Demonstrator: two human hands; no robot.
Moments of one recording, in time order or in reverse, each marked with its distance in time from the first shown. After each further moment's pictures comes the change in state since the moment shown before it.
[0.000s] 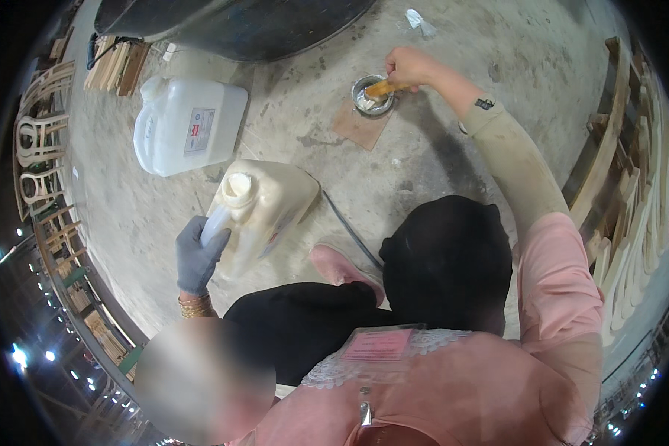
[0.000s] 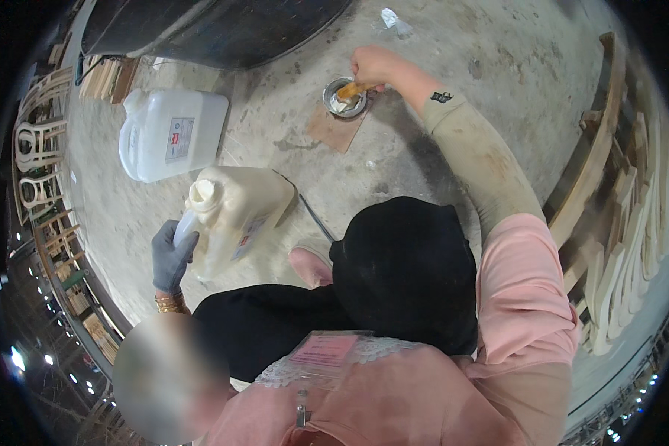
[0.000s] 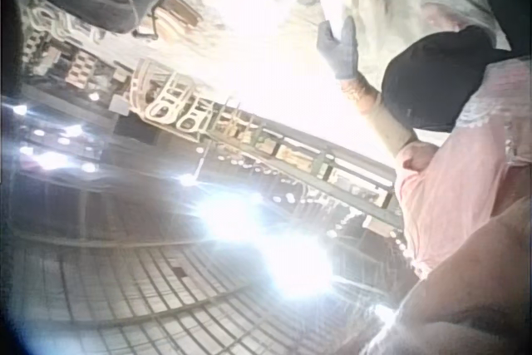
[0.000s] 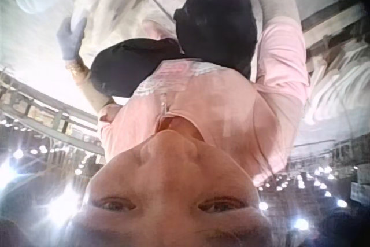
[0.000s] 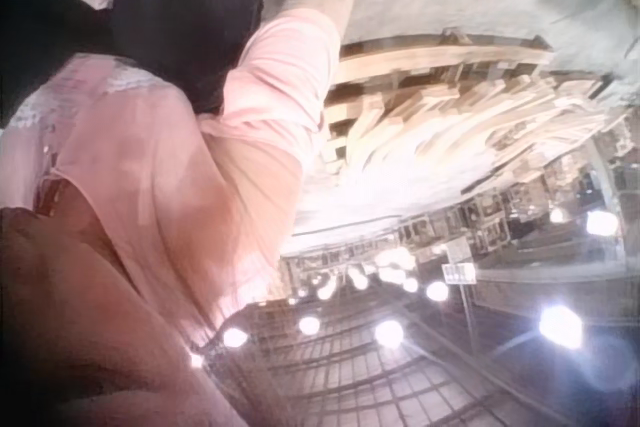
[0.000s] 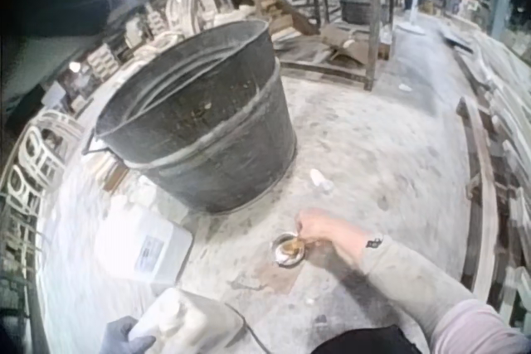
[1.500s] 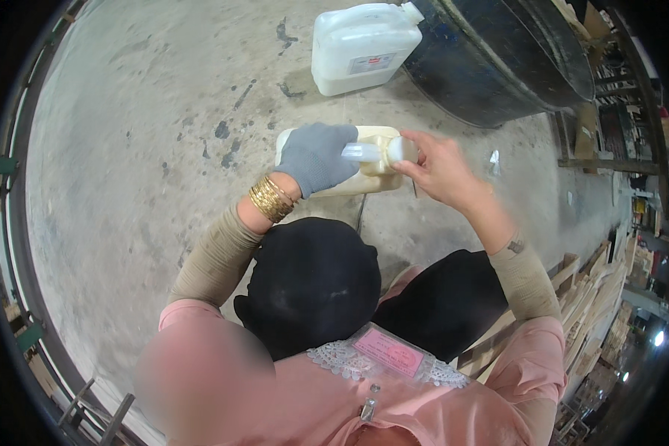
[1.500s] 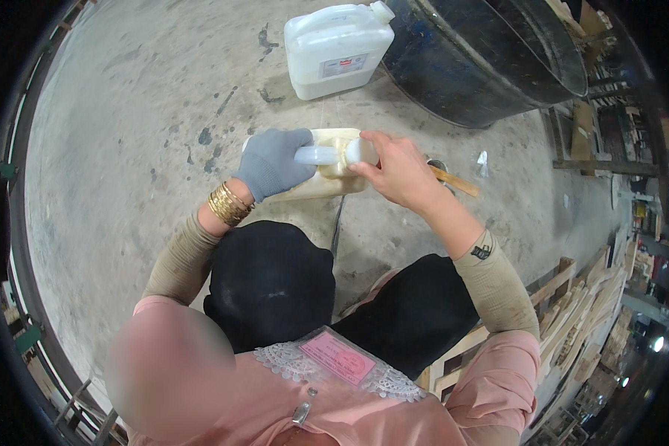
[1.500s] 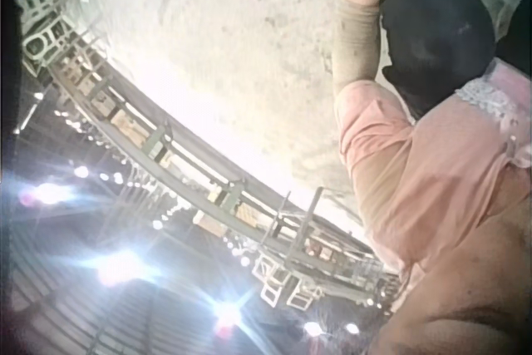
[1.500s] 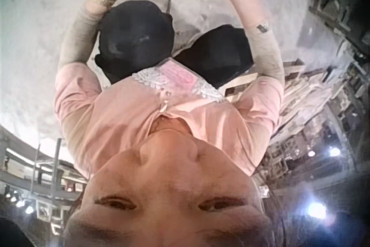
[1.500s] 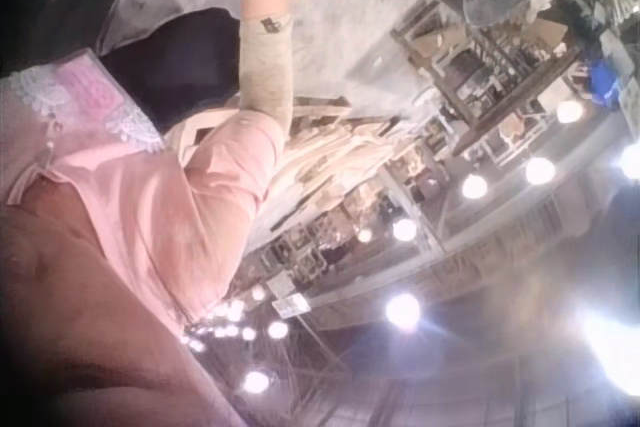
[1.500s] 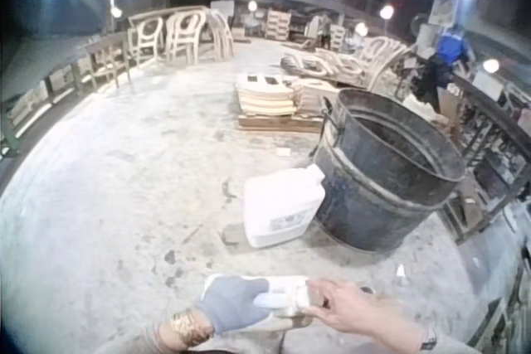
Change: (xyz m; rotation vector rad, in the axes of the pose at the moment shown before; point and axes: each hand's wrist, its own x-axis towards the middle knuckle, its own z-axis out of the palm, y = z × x) left_hand -0.028 -0.067 0.009 0.058 0.254 0.248; right_hand -0.122 -0.283 0.086 -0.307 0.007 -0.620
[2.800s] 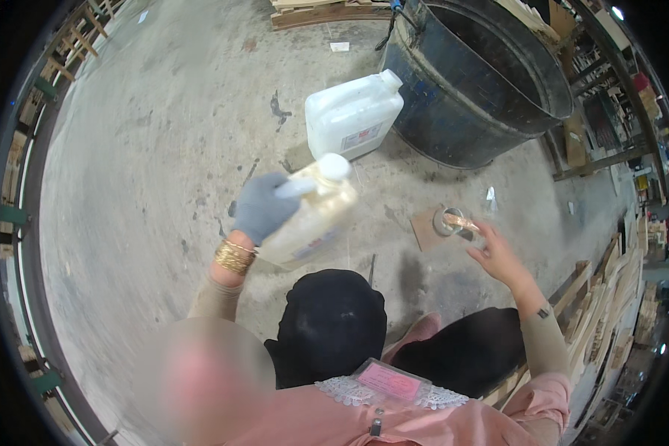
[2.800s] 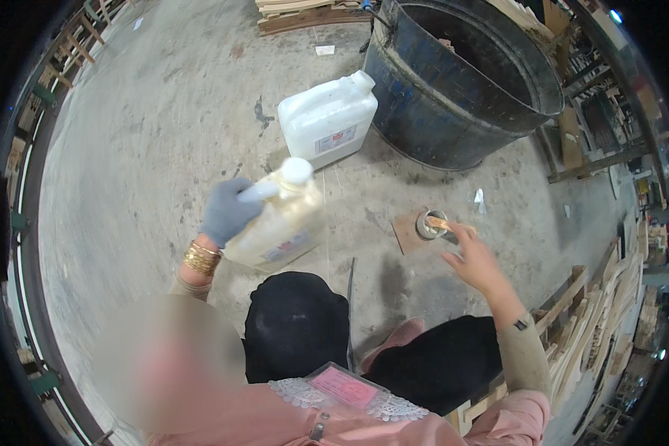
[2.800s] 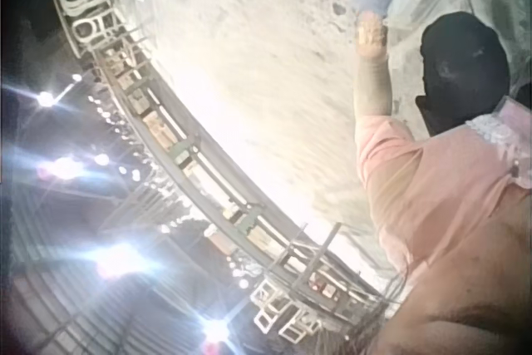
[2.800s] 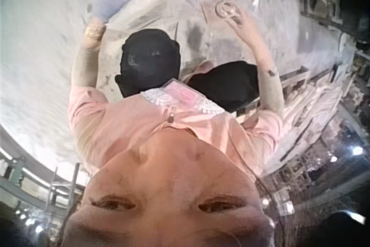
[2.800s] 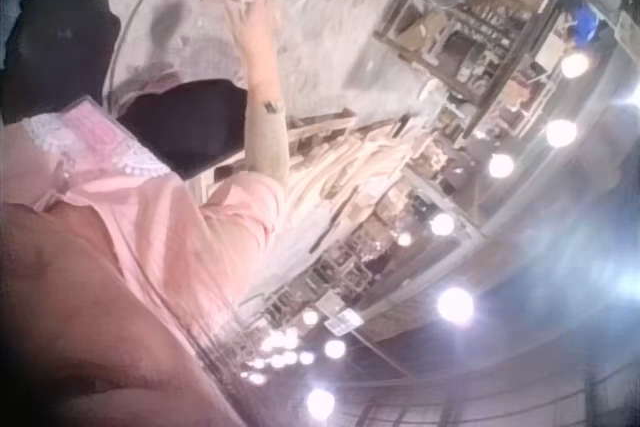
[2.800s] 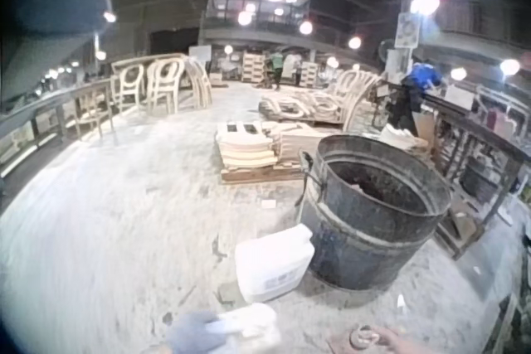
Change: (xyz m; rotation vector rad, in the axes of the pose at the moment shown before) left_hand 0.020 -0.072 -0.064 -0.214 0.192 -0.162; right_hand -0.093 0.080 -0.039 -0.065 0.123 0.296
